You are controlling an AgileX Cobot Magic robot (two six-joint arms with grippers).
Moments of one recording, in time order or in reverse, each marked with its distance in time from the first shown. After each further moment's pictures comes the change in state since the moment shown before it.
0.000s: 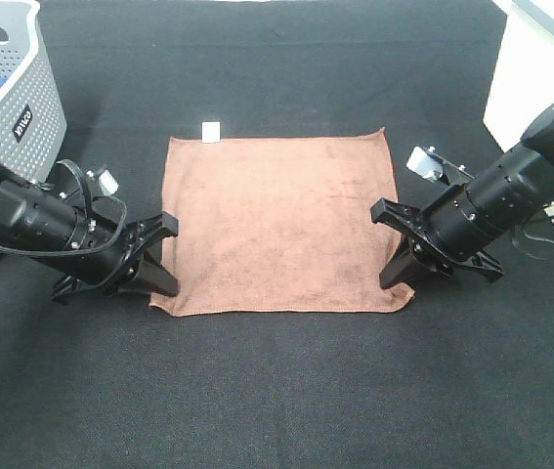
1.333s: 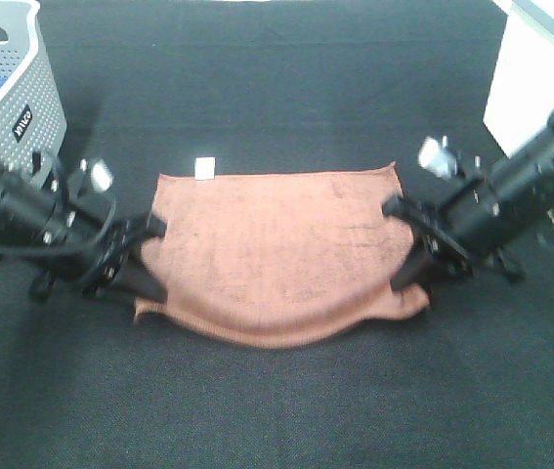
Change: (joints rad) left arm -0.001 -0.134 0.012 0.231 0.082 -0.166; right arm 0.008 -0.148 0.044 -0.058 0.075 0.082
